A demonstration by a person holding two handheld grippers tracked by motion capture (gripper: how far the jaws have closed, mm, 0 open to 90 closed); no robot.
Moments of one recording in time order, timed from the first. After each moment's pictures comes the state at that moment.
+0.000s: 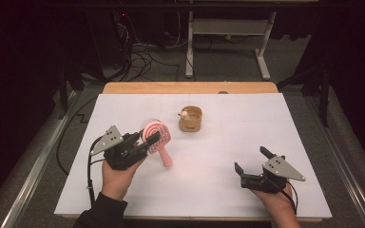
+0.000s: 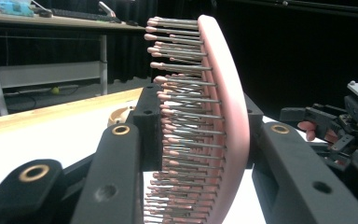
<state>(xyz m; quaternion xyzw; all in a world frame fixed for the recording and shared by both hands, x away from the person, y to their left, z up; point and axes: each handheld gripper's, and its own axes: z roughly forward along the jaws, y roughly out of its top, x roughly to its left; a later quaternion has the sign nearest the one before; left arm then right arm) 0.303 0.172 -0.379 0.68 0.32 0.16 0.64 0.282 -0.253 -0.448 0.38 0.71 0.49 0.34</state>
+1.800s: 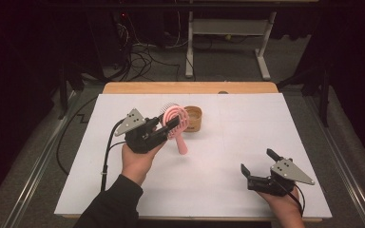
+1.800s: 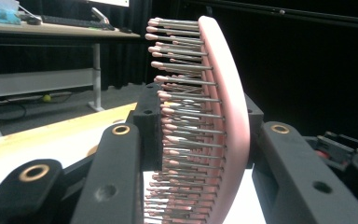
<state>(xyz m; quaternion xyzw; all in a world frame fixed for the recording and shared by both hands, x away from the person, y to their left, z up) 0.339 0.123 -0.355 0.68 0.31 0.16 0.64 0.276 -0.268 -0.448 0.39 0.70 0.49 0.34</state>
